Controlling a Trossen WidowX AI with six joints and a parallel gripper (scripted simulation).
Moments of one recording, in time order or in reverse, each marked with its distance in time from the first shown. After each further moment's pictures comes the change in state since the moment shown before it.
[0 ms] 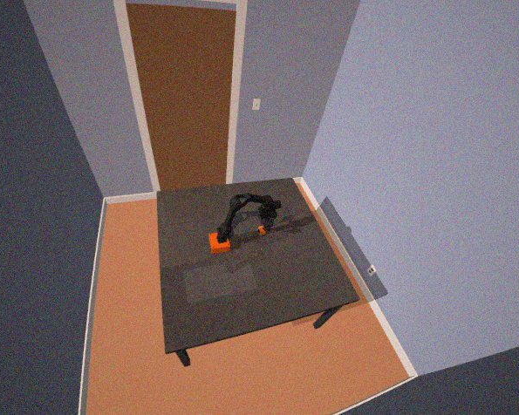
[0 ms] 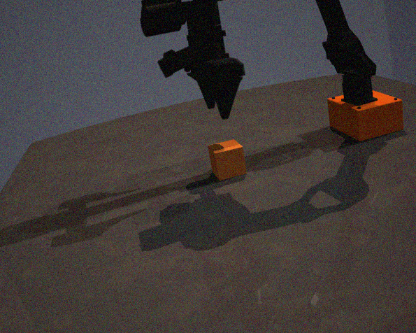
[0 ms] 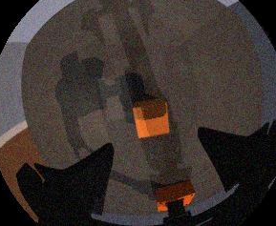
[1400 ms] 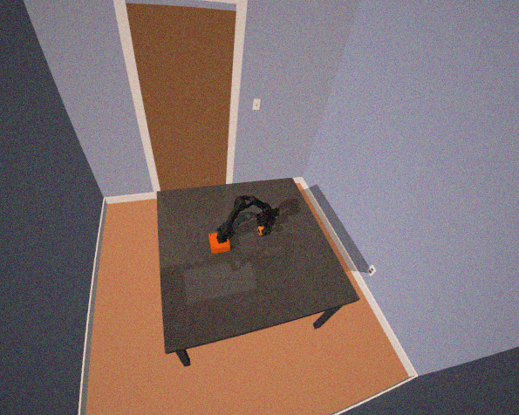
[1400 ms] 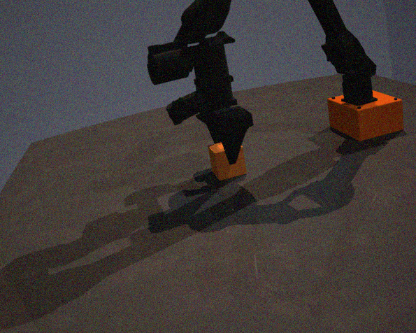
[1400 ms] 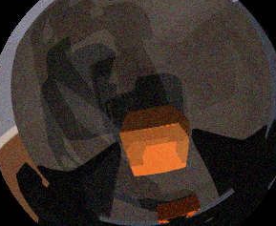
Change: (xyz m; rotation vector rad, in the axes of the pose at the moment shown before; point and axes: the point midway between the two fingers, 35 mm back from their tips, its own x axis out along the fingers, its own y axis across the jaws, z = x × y) arm 0.081 -0.002 -0.003 0.002 0.020 -0.002
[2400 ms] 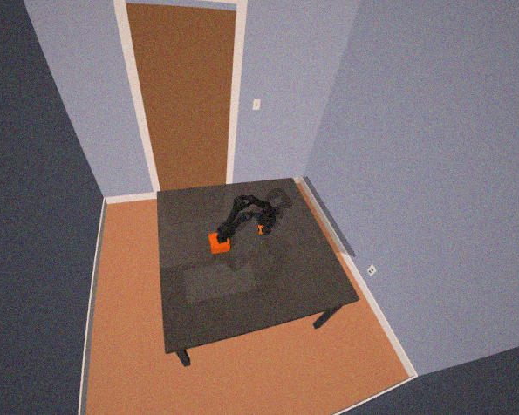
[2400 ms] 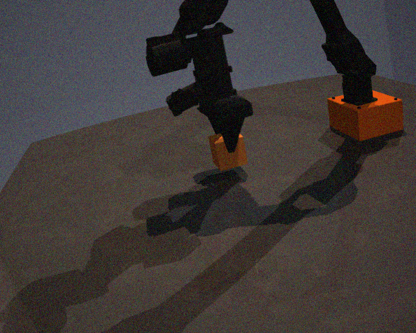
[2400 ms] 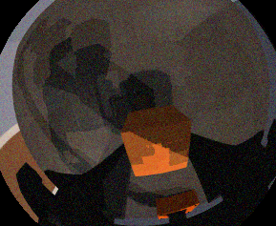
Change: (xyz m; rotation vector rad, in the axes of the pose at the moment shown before) arm -0.017 0.000 -0.003 0.000 0.019 0.001
